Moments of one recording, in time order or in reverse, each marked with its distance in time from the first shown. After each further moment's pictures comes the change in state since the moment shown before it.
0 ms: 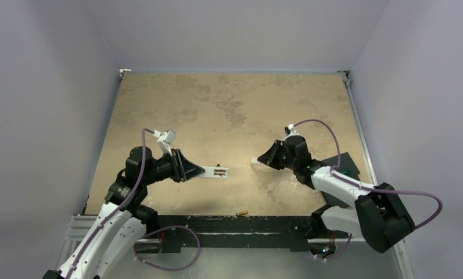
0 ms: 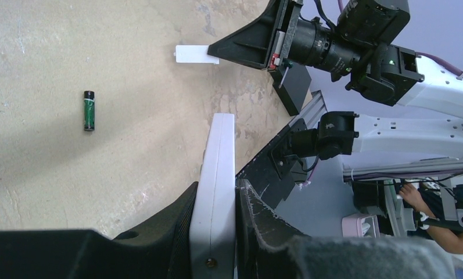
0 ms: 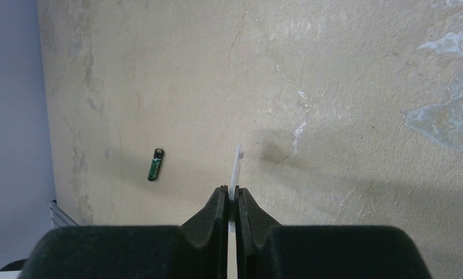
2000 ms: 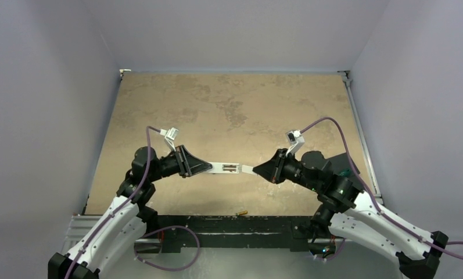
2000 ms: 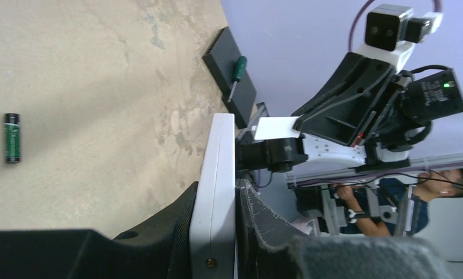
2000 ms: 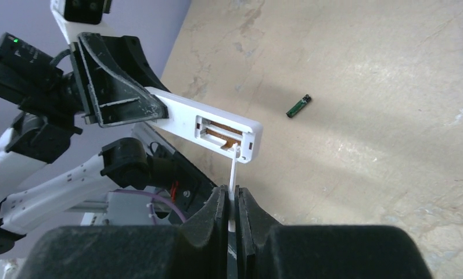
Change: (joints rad) left arm 0.000 0.100 -0.168 0.480 0.117 -0.290; right arm 0.386 -0.570 0.175 -0.437 0.114 -0.027
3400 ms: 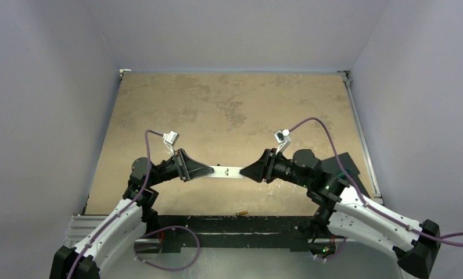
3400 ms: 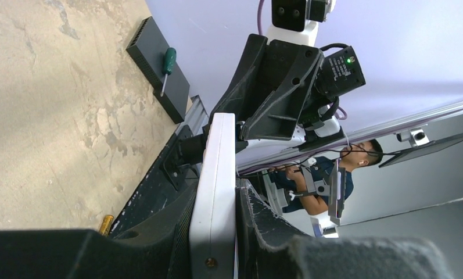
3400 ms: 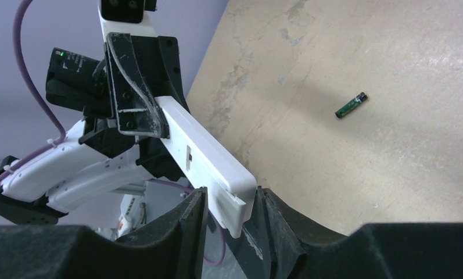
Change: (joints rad) left arm -0.005 0.015 -0.152 0.448 0.110 -0.284; right arm 0.001 0.119 -0.068 0.261 -0.136 0.070
